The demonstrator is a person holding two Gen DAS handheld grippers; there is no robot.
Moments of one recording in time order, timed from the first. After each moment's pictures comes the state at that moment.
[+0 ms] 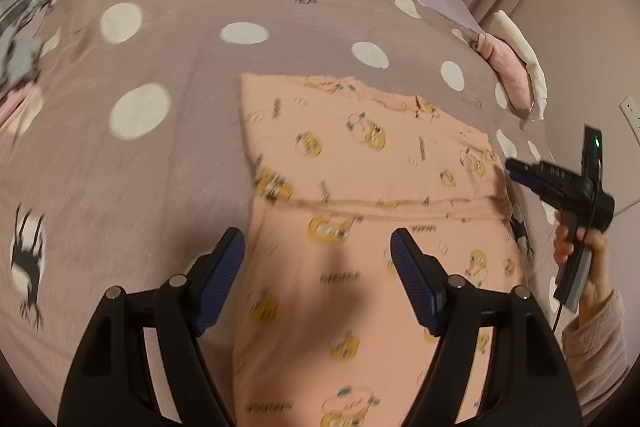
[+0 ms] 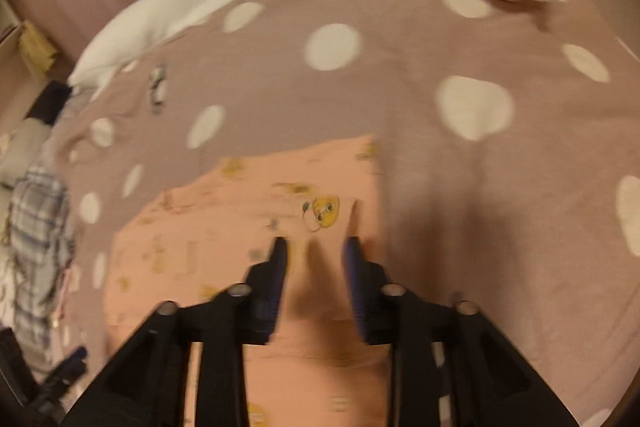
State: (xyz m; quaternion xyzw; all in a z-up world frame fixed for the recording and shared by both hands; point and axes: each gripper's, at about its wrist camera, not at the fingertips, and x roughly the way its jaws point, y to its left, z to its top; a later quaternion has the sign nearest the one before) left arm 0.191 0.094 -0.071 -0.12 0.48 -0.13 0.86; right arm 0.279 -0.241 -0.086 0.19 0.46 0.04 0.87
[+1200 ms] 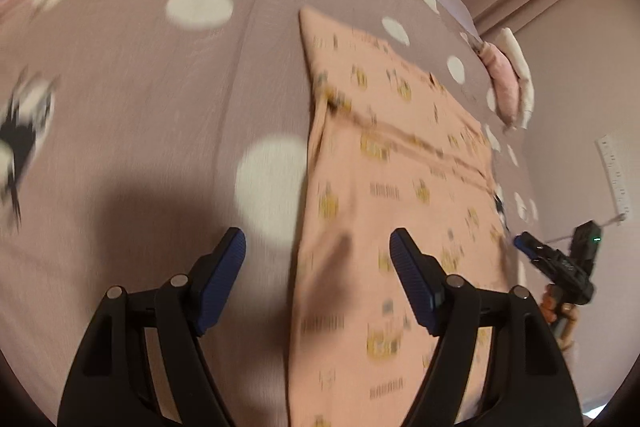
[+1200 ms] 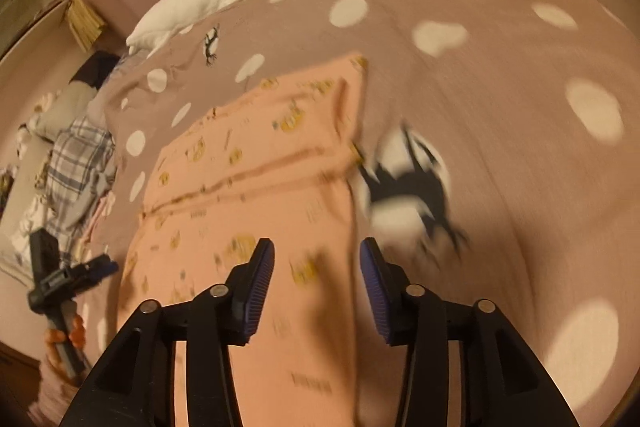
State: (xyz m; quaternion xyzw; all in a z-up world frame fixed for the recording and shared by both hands) left arm 0.125 0.169 -0.118 -0.23 0.51 -0.17 0.81; right arm 0.148 -0.270 -0.098 0.19 0.46 0.13 0.86
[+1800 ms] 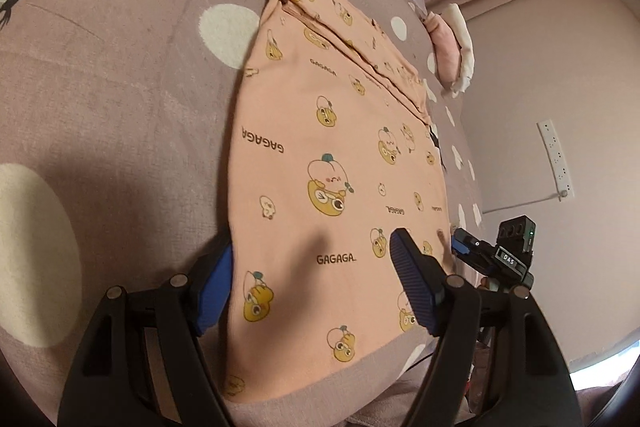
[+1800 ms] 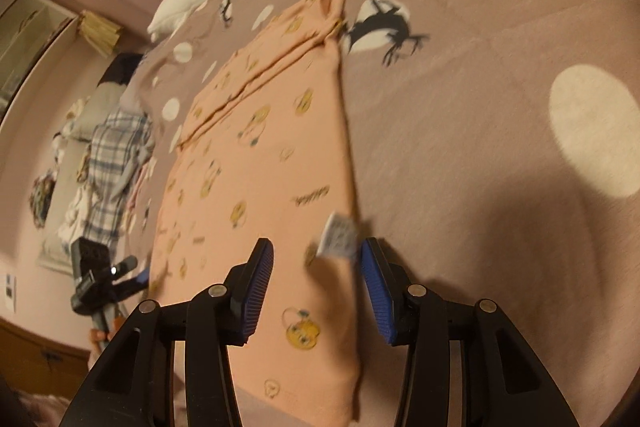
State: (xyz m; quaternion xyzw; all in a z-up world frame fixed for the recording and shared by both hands) left arm 0.045 0.147 -0.133 -0.30 0.52 -0.26 0.76; right arm 0.069 -0.270 -0.132 0.26 0.49 0.19 0.81
